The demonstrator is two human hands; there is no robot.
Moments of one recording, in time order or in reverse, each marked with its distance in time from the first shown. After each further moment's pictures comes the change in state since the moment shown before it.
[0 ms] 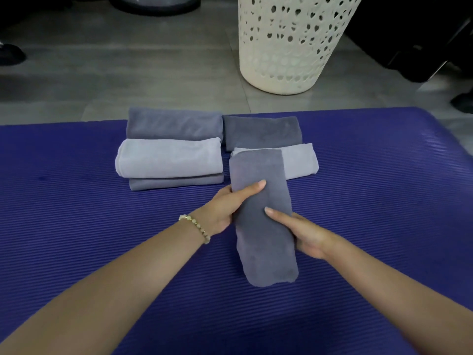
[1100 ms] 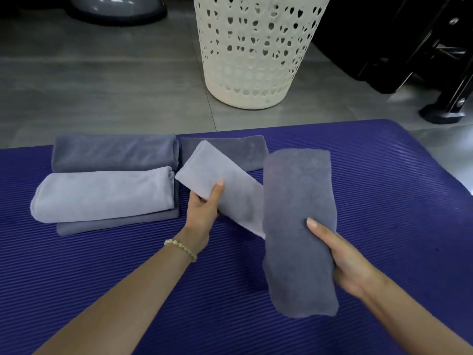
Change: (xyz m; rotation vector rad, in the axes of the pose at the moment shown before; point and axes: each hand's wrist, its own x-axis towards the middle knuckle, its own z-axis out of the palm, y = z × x) left_hand 0.109 0.002 0.032 -0.105 0.314 0.353; right_hand -0.038 -0.032 -0.099 0.298 0.244 -0.136
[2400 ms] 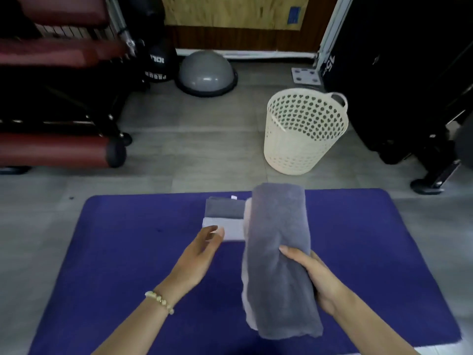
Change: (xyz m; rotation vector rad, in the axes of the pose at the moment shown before) left_hand -0.349 0.522 -0.087 0.654 -0.077 -0.171; right_hand -0.336 -0.293 0.341 -0.153 -0.082 0.209
